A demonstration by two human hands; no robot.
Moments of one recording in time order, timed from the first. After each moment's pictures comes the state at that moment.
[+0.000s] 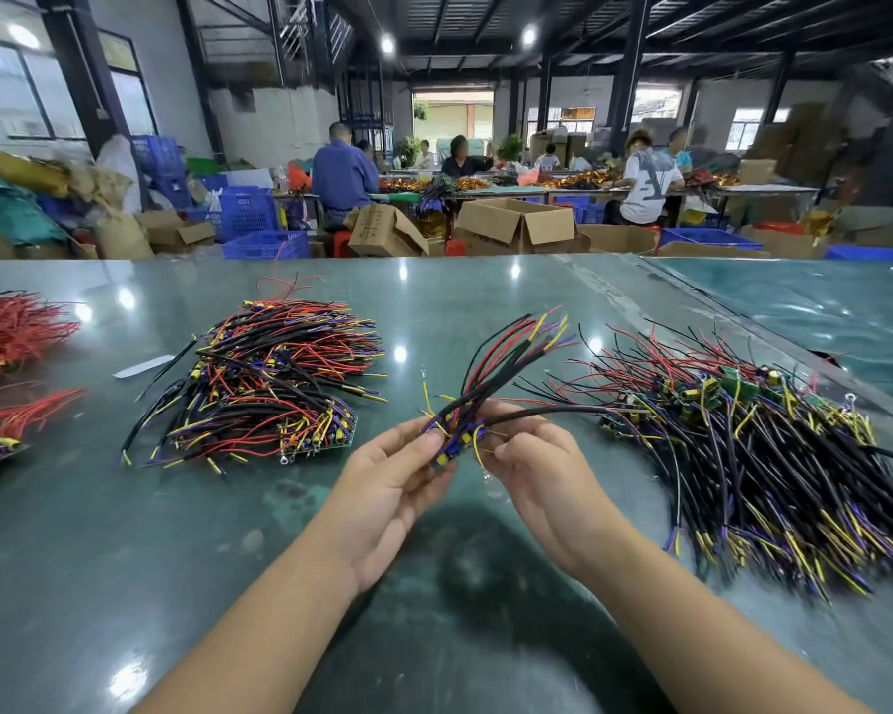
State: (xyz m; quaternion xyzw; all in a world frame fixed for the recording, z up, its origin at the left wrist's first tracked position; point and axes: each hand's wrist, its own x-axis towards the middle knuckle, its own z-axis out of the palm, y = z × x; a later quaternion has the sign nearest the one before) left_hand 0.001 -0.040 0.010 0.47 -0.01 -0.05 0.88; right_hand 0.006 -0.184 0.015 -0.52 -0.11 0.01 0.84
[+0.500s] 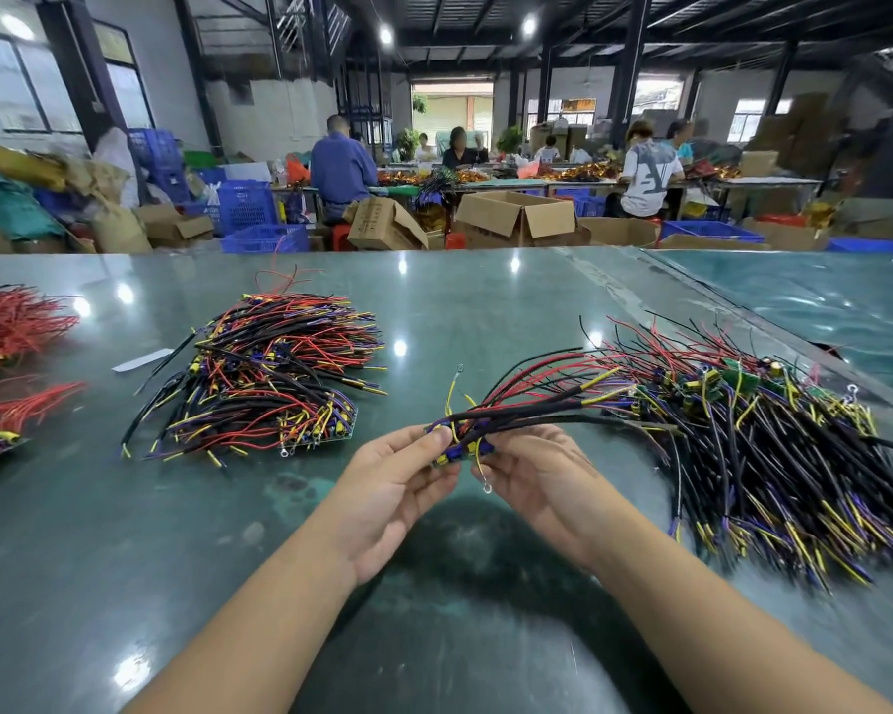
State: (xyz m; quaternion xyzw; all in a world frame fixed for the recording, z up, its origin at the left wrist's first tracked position) left_hand 0.000 -0.039 0.008 0.51 -0.01 -0.09 0.86; right_hand 0.009 -0.190 0.009 -0.48 -0.09 0.09 0.87
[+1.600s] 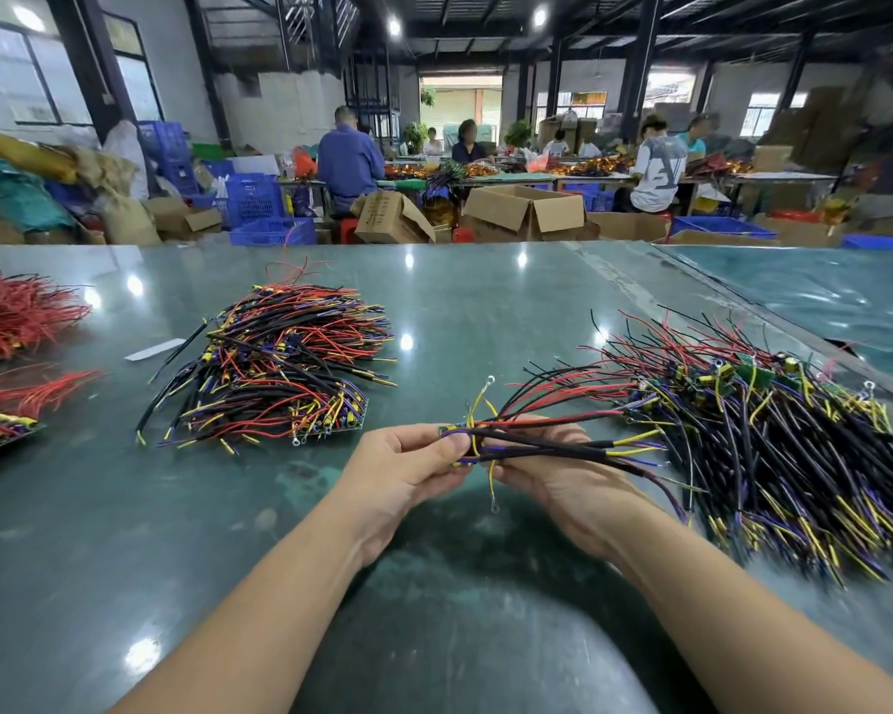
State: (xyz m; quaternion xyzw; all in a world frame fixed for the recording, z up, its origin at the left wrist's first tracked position) left_hand 0.004 -0.032 0.000 0.60 -0.06 -0.06 0.79; right_hand 0.011 -0.194 0.001 -0.63 -0.08 0.04 0.77
